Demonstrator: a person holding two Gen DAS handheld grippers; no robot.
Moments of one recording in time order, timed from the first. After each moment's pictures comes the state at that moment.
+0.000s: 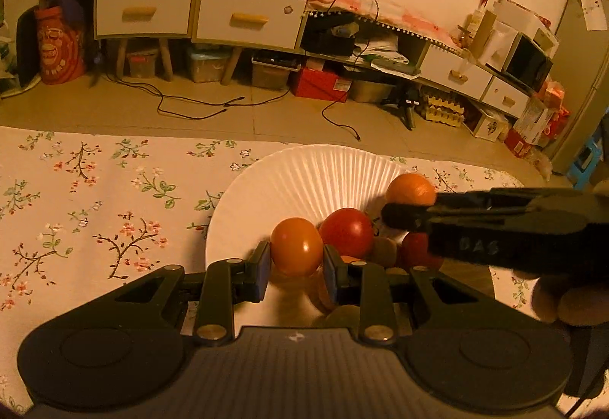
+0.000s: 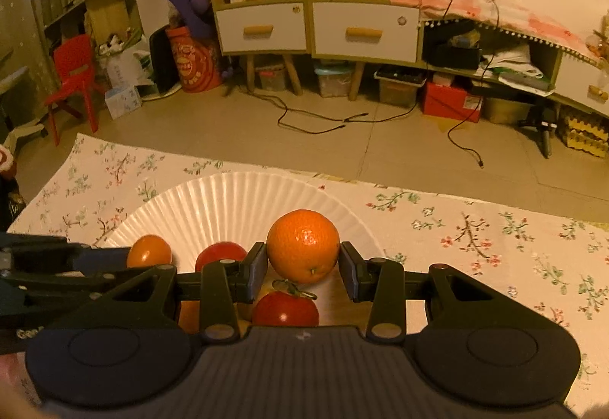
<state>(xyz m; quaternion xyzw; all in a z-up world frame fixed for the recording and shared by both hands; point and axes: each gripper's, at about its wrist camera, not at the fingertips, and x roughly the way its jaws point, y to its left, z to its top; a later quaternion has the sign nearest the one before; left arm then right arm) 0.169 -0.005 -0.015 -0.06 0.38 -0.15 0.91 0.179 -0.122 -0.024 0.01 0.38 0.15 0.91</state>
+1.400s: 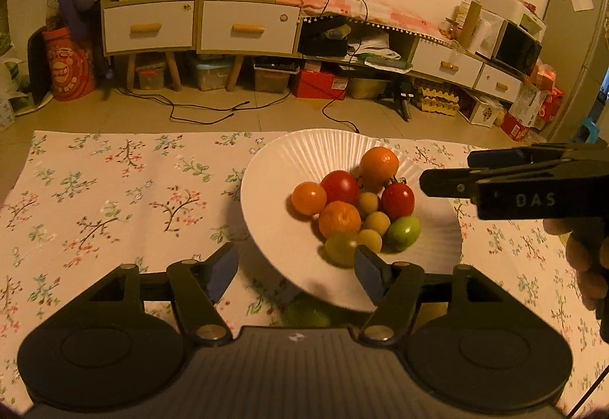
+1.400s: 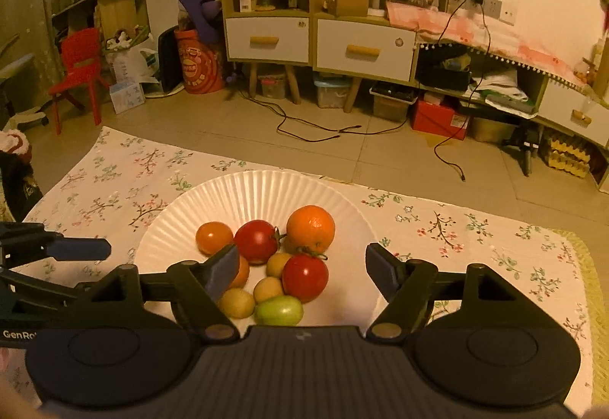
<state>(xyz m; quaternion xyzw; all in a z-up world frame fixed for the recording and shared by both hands) 0.113 0.017 0.007 -0.02 0.37 -0.15 0.92 0.130 -0.119 0.023 -0.02 0.36 0.14 0.92</state>
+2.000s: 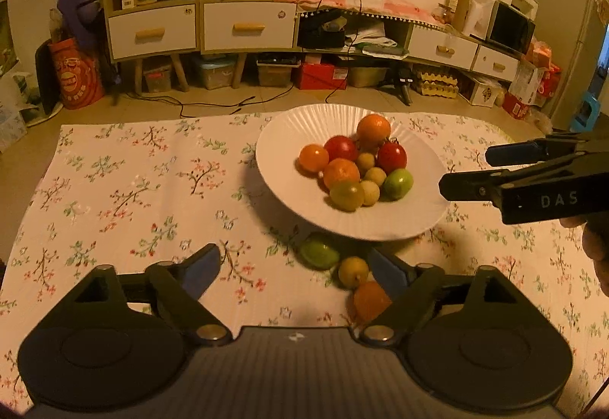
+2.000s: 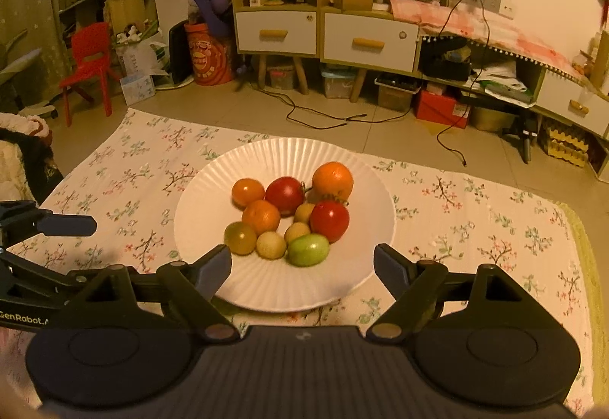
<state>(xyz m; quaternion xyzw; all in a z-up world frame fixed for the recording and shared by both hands) 0.071 0.026 0.006 0.01 0.37 -0.14 0.92 0.082 -0.113 0.020 -0.02 0.37 0.14 0.92</state>
